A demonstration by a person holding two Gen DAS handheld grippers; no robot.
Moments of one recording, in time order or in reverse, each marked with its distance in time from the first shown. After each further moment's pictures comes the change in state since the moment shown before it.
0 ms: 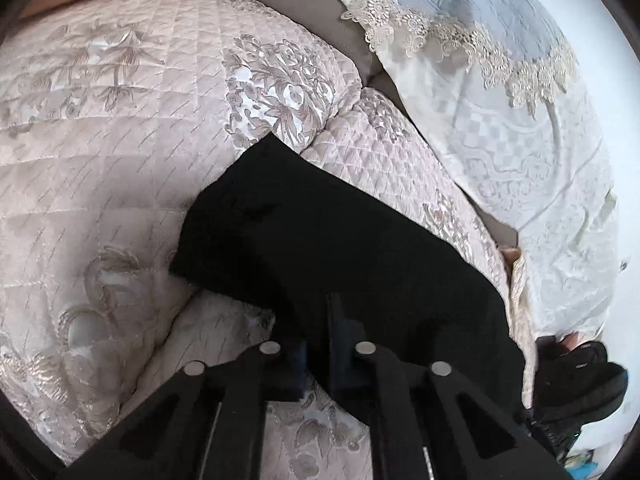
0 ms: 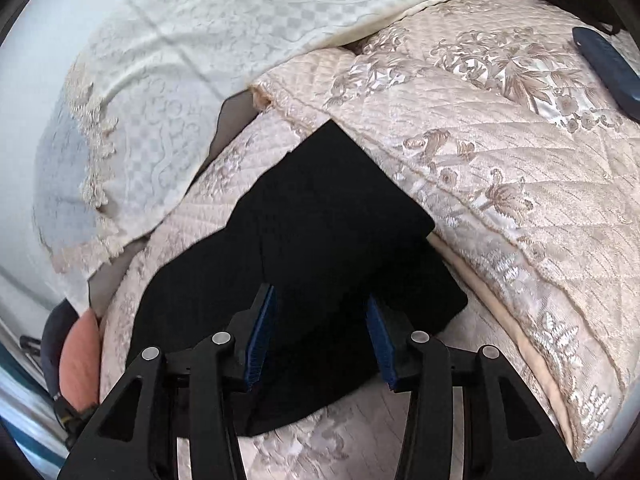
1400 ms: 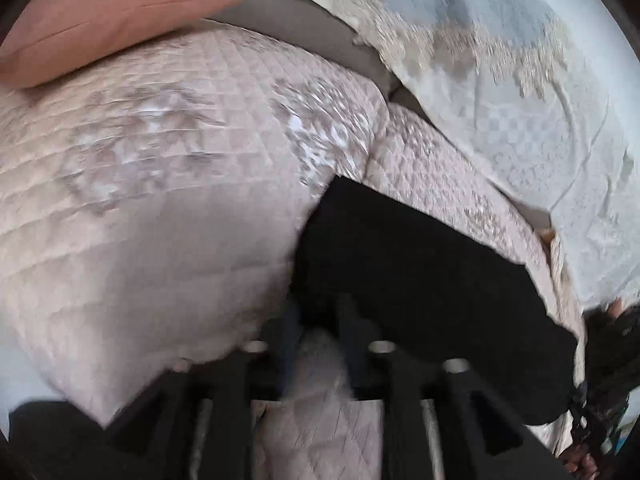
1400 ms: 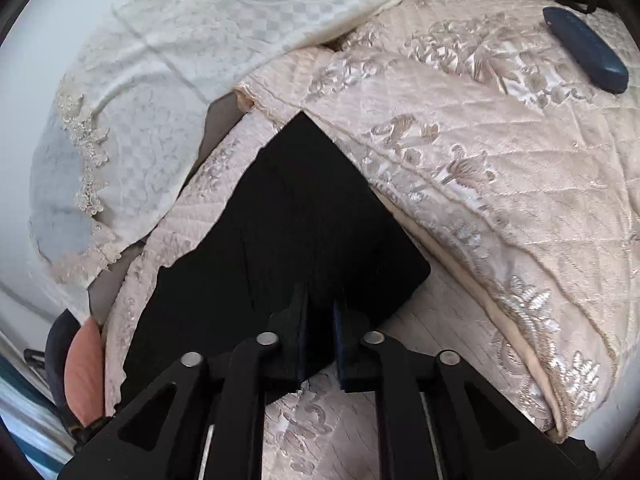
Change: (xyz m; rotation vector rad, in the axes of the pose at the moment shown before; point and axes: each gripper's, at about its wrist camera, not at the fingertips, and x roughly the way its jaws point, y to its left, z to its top) left arm -0.046 0.034 0.014 0.132 -0.065 0.142; right arm -0.020 -0.010 -0.013 0.004 -0.011 -0.049
